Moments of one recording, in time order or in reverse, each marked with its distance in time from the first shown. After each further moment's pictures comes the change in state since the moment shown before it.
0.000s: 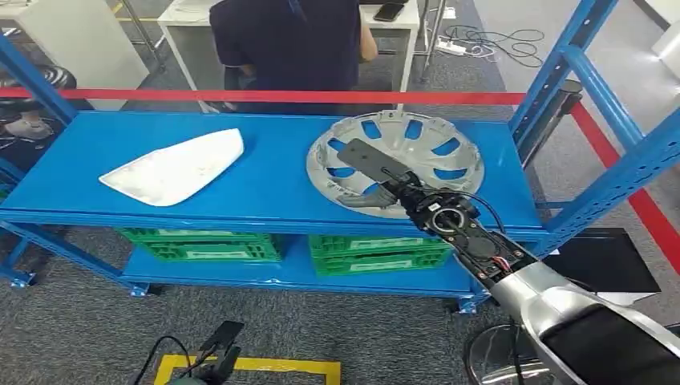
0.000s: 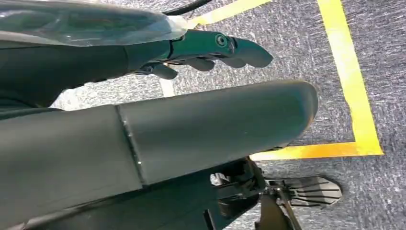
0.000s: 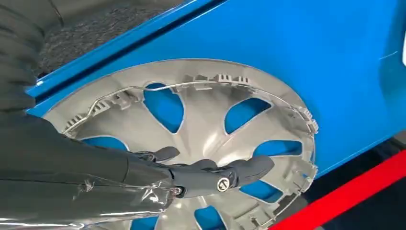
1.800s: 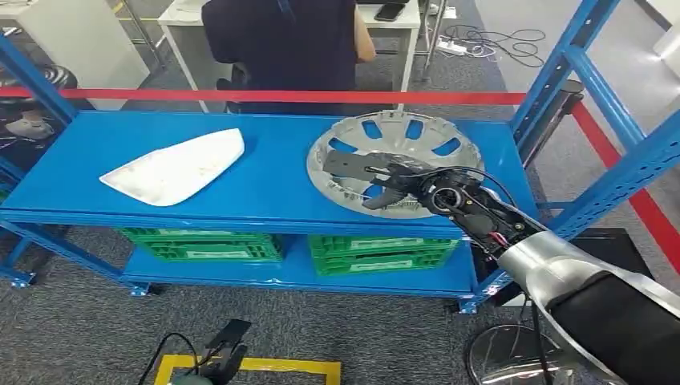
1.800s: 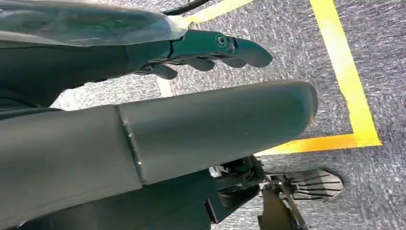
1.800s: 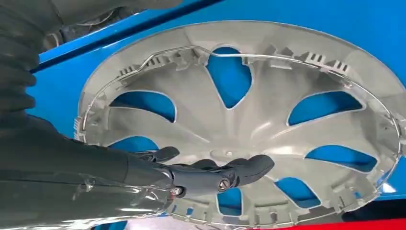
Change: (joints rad) left arm -0.015 -0.002 -0.068 0.000 0.042 -0.010 0.004; right arm -0.182 -0.013 0.156 0.166 0.169 0.219 0.122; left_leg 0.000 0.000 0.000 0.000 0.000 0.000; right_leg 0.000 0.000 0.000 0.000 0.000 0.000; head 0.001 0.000
